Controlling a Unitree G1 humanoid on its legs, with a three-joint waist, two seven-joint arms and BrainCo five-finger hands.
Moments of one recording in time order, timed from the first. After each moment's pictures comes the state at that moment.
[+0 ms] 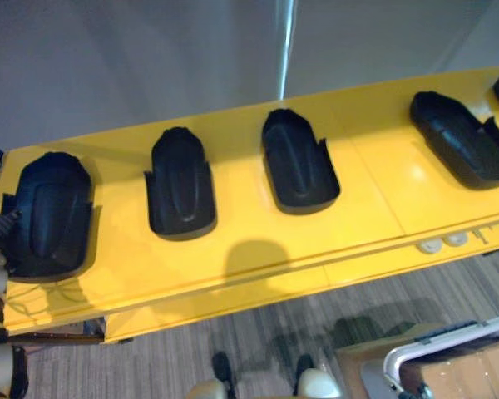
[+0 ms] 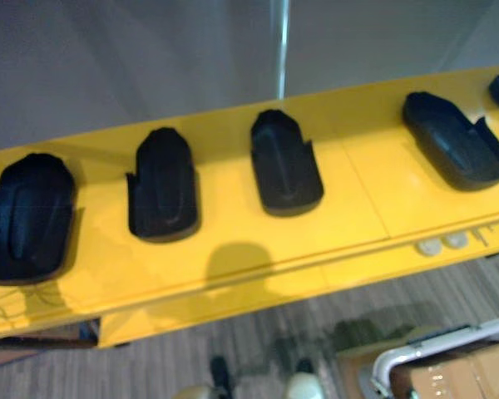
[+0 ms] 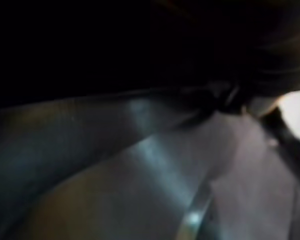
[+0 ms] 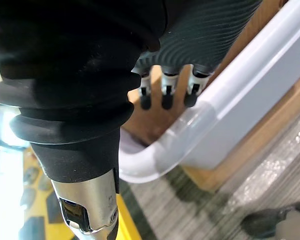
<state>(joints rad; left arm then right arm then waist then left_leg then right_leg) -0.48 0.97 0.11 0.89 0.20 0.19 -0.04 0.30 -0.10 -0.39 0.84 0.24 -0.23 -0.20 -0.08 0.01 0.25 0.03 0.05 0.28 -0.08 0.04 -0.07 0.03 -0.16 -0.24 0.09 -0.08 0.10</state>
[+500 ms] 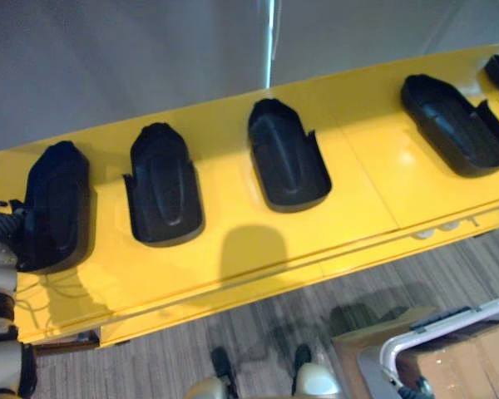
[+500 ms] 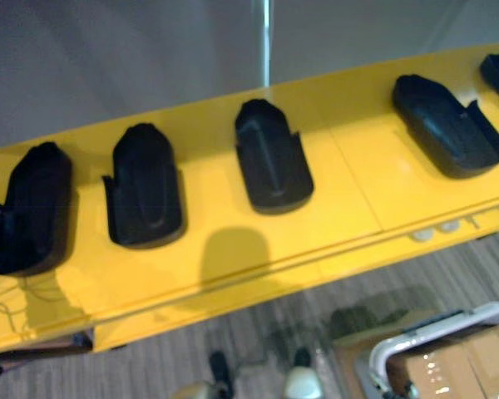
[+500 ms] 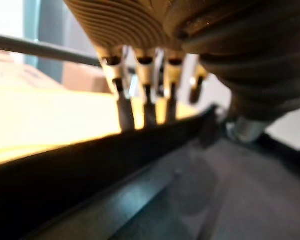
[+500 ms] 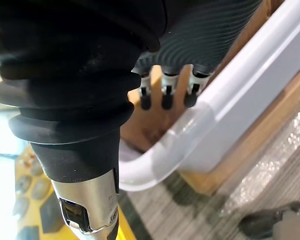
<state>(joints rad) -0.51 0.93 0.11 0.91 0.20 0.18 0.12 0.29 -0.11 -0.38 0.83 0.24 -0.24 -0.17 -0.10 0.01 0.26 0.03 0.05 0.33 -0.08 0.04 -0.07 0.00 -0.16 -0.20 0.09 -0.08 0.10</state>
